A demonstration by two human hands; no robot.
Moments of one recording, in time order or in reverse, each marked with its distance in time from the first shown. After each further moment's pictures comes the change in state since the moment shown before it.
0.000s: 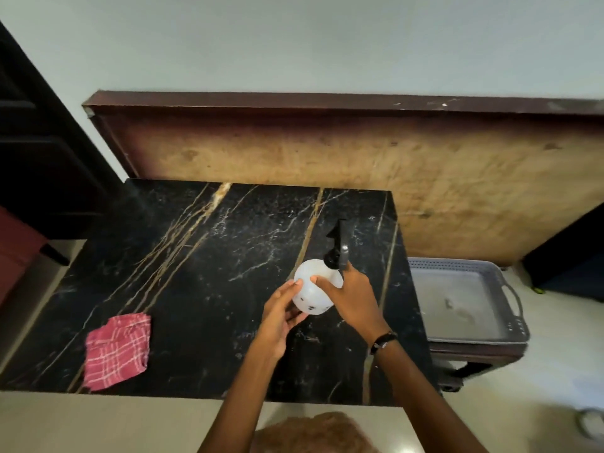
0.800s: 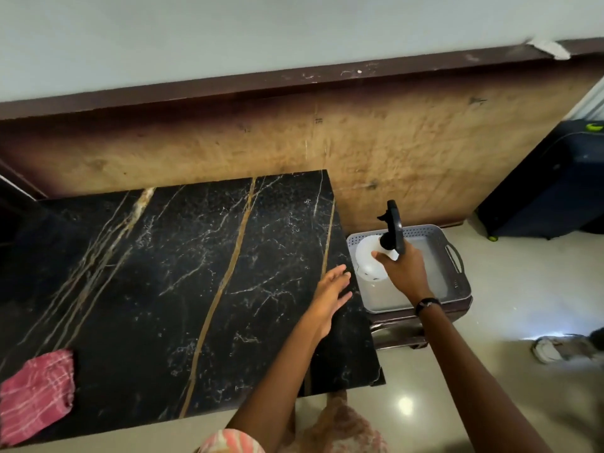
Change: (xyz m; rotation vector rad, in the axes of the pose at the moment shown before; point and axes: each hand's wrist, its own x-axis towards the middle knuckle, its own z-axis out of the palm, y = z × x) left_hand 0.039 -0.086 0.200 0.190 -0.296 -0.146; right_hand 0.026 0.152 -0.183 -0.067 0.347 0.244
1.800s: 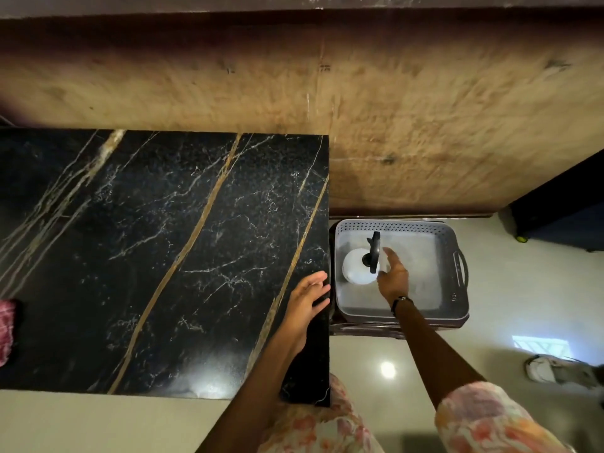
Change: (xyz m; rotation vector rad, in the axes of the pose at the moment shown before) left_hand 0.059 -0.049 0.032 -0.063 0.249 0.025; right_hand 0.105 0.157 0.046 -0.065 -0.223 0.222
